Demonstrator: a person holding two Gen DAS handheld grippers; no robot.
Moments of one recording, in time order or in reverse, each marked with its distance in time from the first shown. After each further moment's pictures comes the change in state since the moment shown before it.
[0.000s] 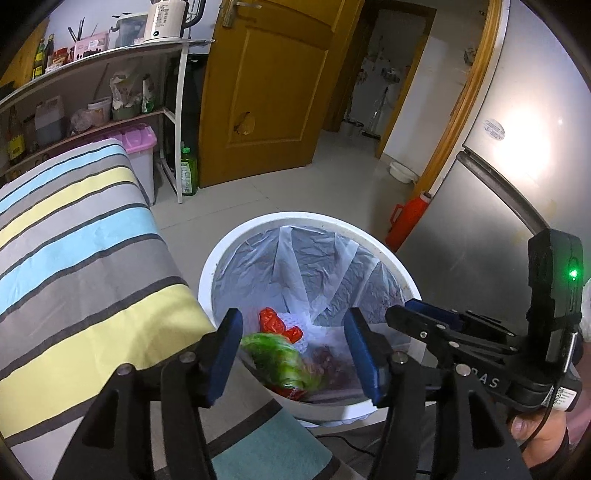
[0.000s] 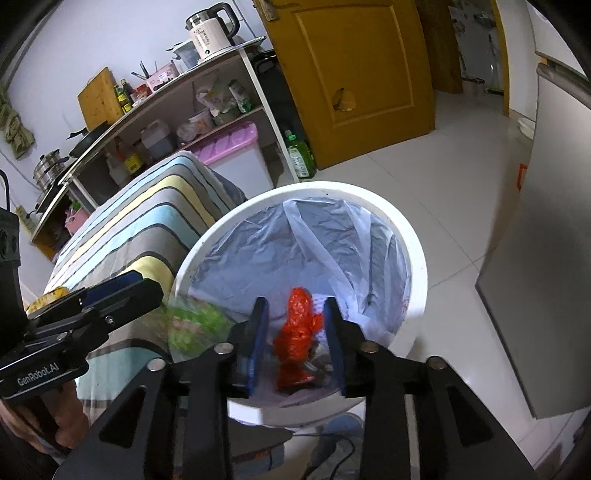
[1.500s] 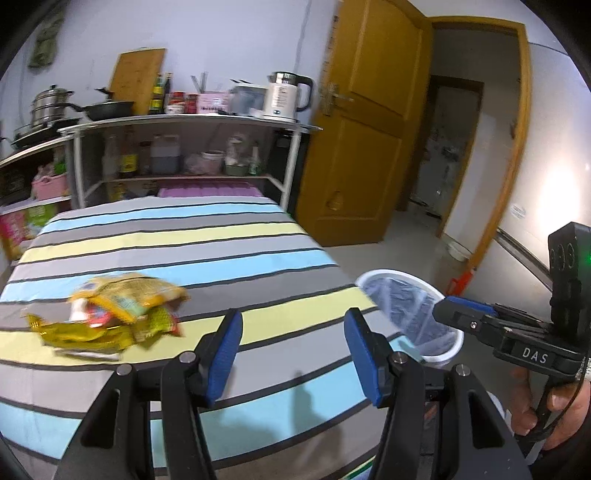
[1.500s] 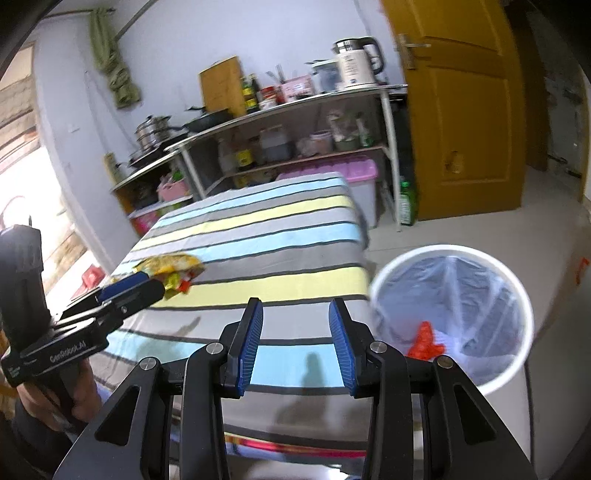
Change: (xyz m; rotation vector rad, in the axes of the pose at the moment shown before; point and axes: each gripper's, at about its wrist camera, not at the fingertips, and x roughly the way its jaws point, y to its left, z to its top) left arm -0.192 0.095 -0.084 -0.153 -0.322 0.267; right arm -0.071 0.175 -0.036 -0.331 -0.096 0.274
